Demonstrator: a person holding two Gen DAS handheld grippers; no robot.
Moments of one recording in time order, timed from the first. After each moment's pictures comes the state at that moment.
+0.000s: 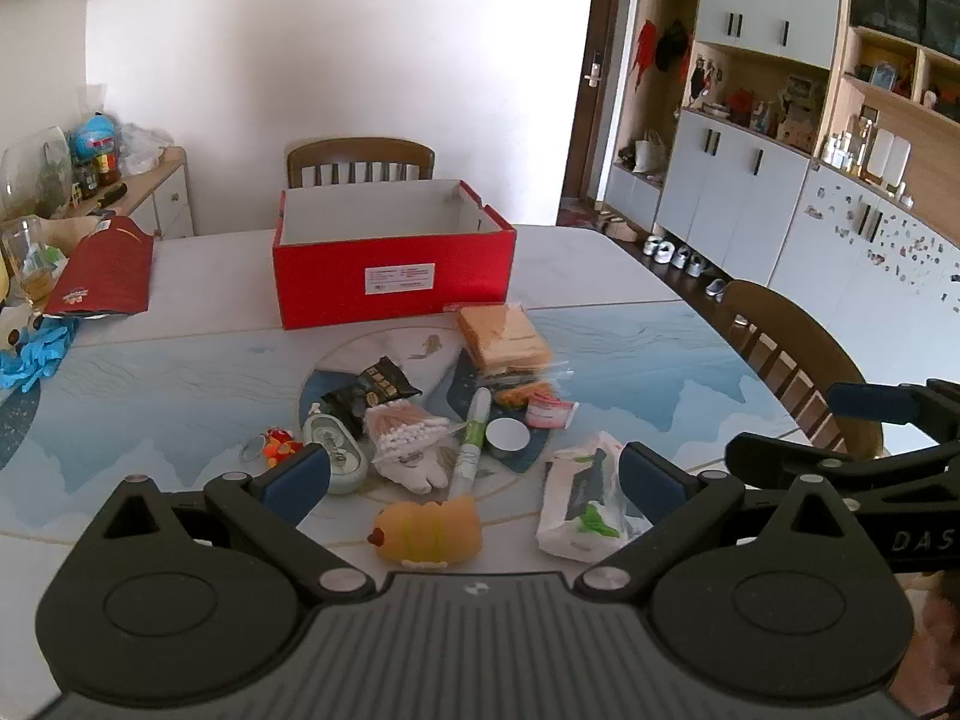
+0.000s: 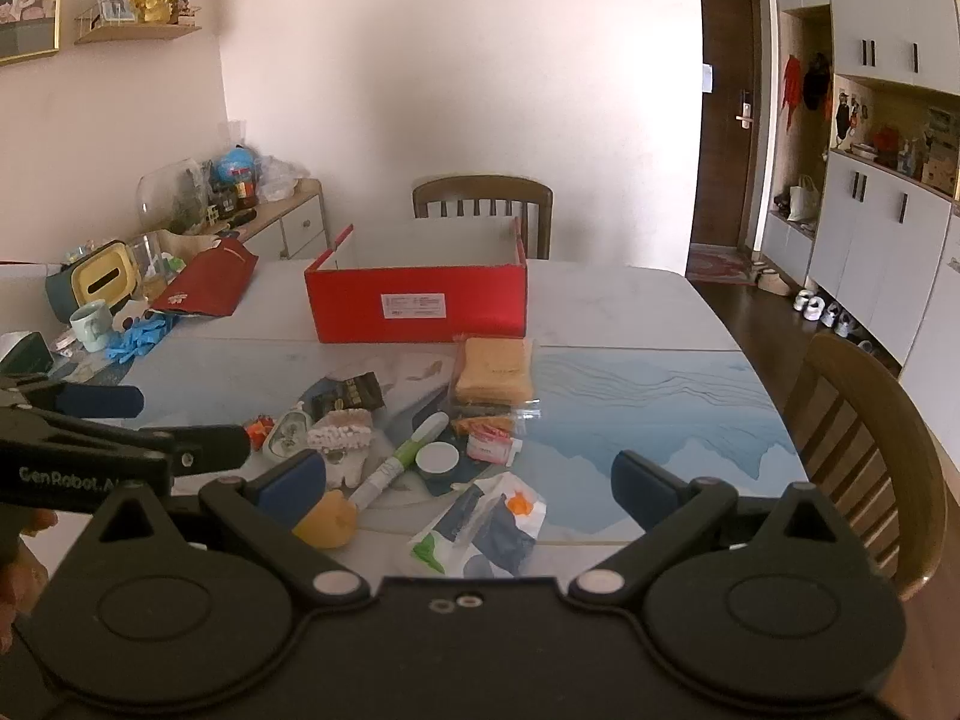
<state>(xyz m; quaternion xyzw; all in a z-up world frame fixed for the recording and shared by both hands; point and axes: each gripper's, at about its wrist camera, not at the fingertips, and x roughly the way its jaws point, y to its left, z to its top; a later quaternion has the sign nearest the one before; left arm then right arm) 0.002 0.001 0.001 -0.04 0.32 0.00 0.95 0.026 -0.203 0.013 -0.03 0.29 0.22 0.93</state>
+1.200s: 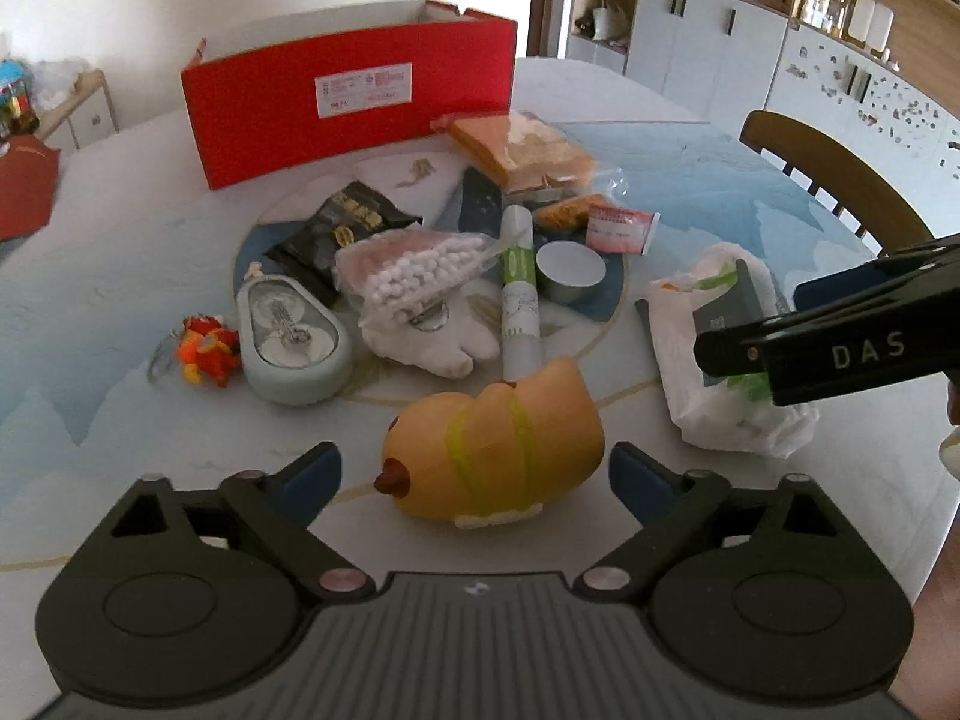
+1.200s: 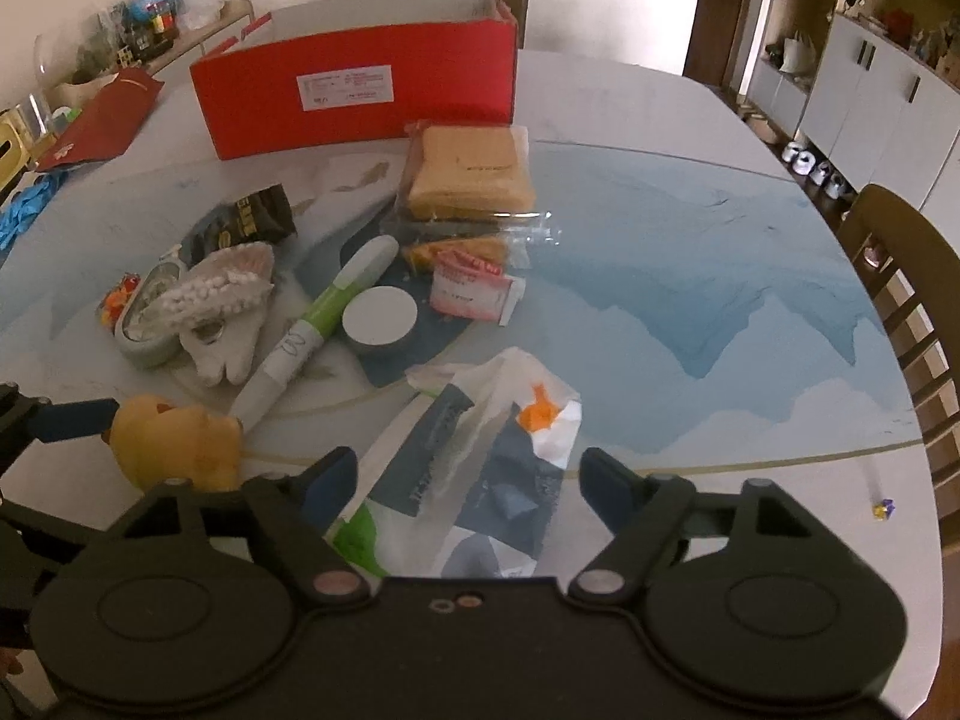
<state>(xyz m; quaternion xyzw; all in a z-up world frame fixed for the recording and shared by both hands) 0.086 0.034 -0.140 0.00 0.43 -0.06 0.90 0.130 -0.147 -0.109 -0.07 0.47 0.16 0.87</state>
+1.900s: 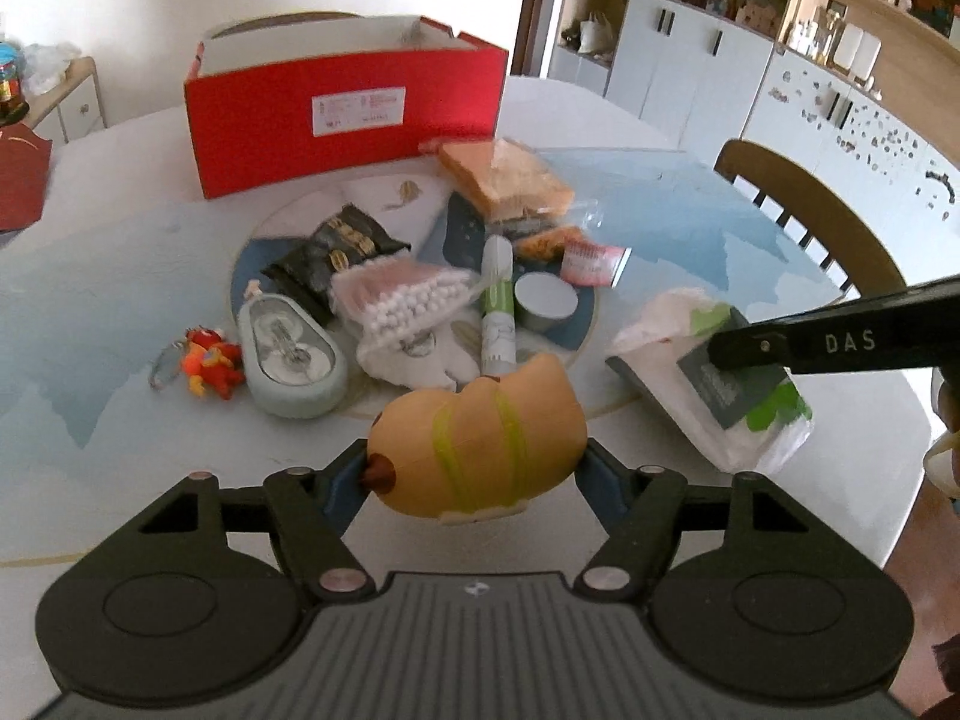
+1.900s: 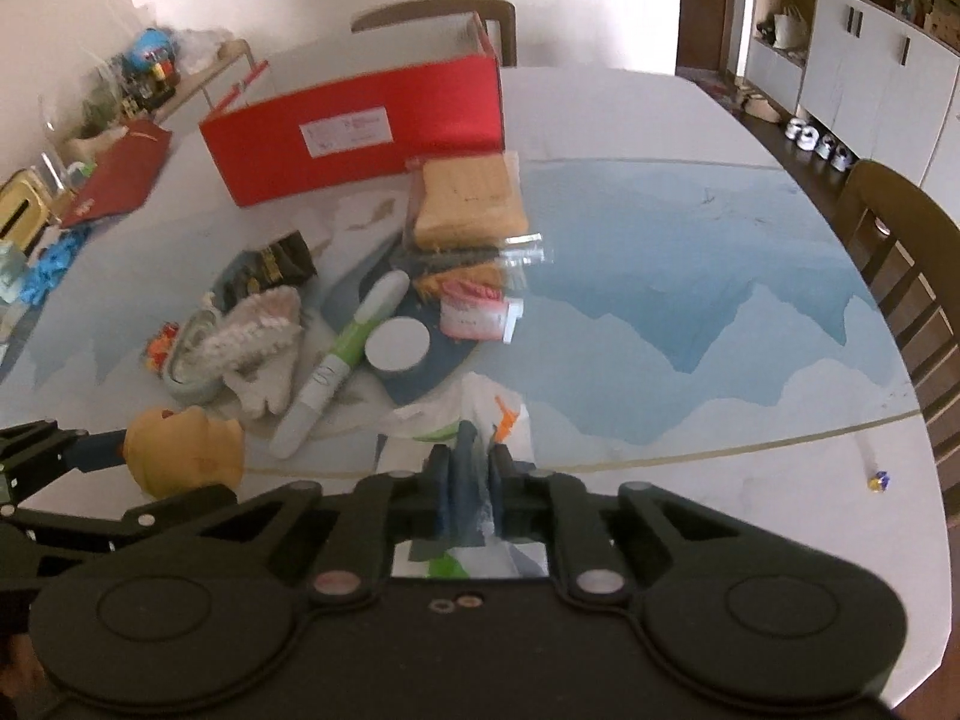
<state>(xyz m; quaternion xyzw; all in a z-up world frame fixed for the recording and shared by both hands) 0.078 0.043 -0.110 -0.03 0.42 -0.08 0.90 0.121 -0.166 -0.076 -0.01 0.46 0.17 0.87</state>
